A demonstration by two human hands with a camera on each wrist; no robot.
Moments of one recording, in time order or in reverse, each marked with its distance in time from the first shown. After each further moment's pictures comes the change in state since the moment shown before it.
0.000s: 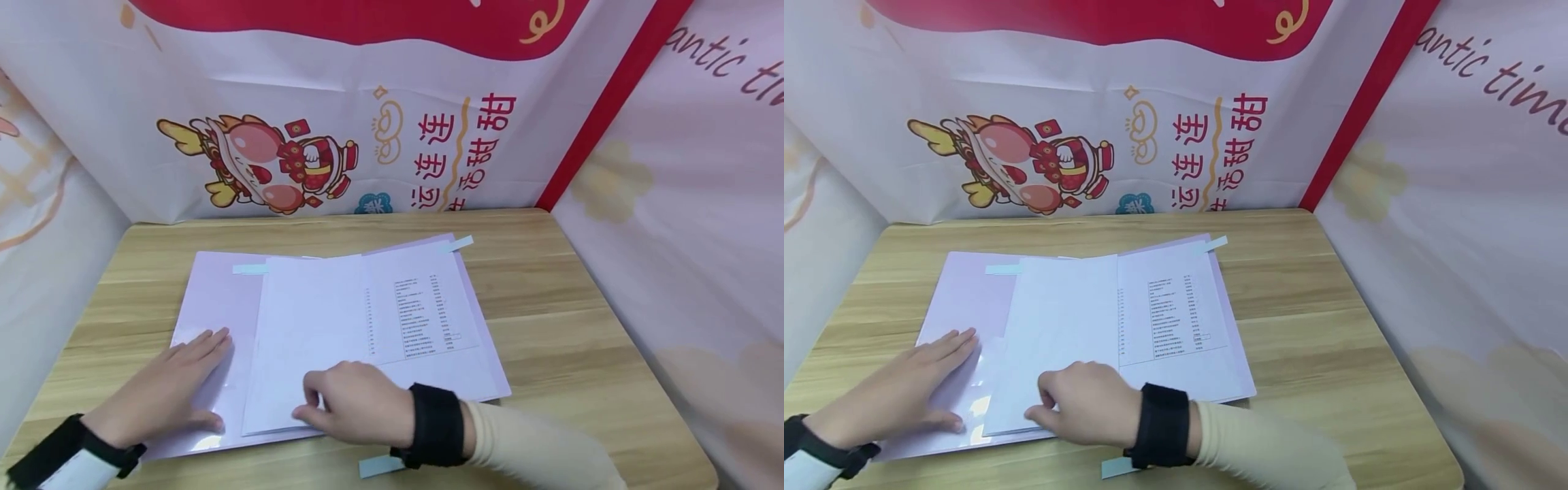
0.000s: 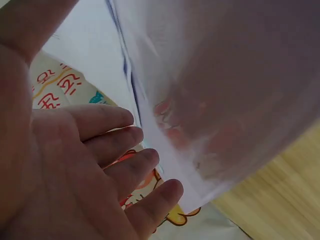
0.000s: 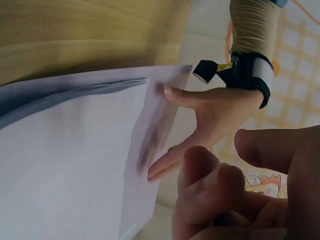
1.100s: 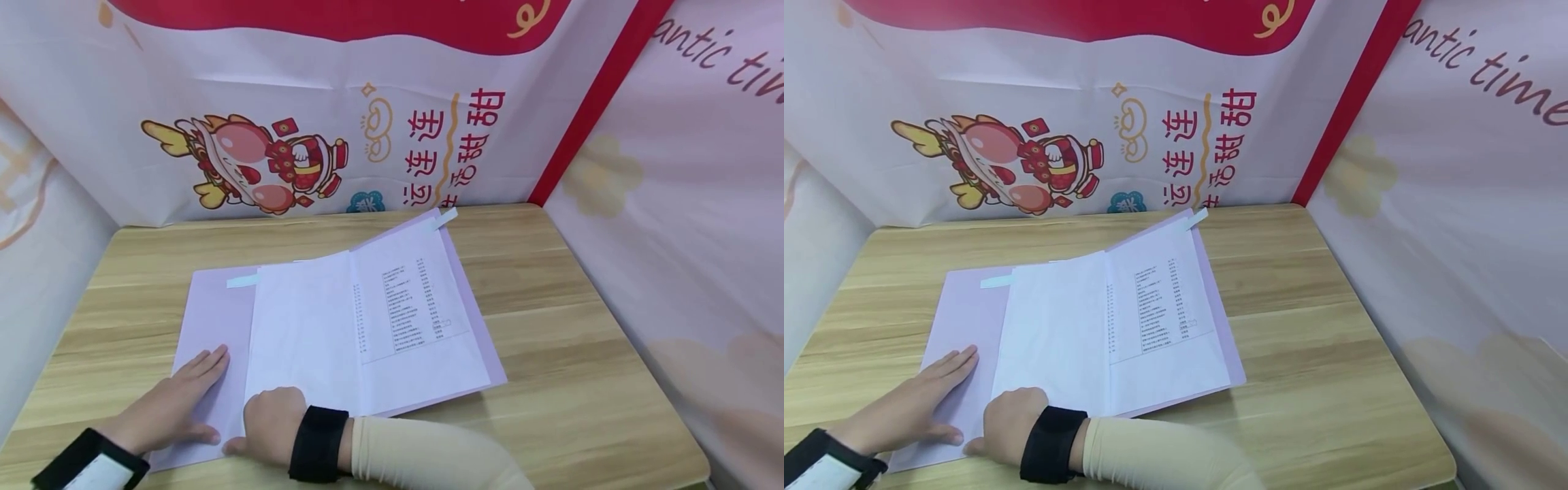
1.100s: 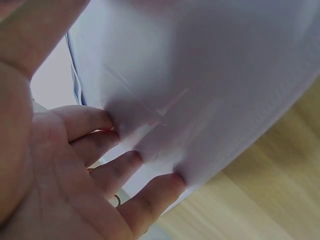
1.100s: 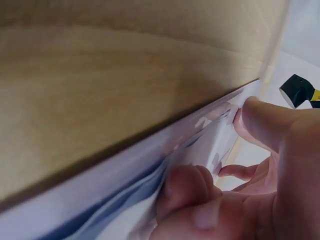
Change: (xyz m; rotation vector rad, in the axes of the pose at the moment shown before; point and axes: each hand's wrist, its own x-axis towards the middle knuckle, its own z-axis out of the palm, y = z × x) left_hand 0.003 -0.015 0.050 -0.177 -0.086 -0.062; right_hand 0.095 -0.038 0.120 -0.486 -0.179 0.360
